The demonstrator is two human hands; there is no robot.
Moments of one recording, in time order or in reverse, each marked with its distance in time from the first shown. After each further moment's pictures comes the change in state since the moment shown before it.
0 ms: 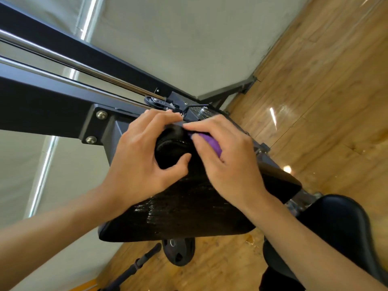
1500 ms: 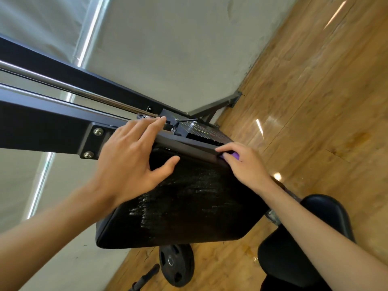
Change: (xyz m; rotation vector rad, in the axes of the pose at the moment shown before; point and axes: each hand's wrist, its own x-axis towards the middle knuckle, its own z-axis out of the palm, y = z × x) left_hand 0.009 0.012 -0.013 0.516 -0.025 0.132; right_hand -0.015 0.097 -0.043 -0.111 -0.132 0.417
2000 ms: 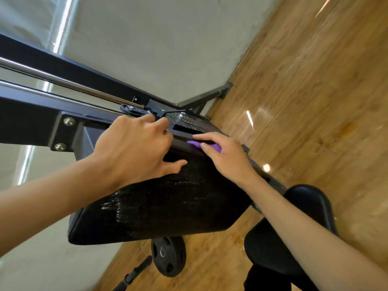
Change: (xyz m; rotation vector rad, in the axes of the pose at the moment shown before) left_hand 0.039 0.046 0.006 0.518 -0.240 0.352; right_hand 0.000 0.013 0.000 0.074 -0.023 -0.161
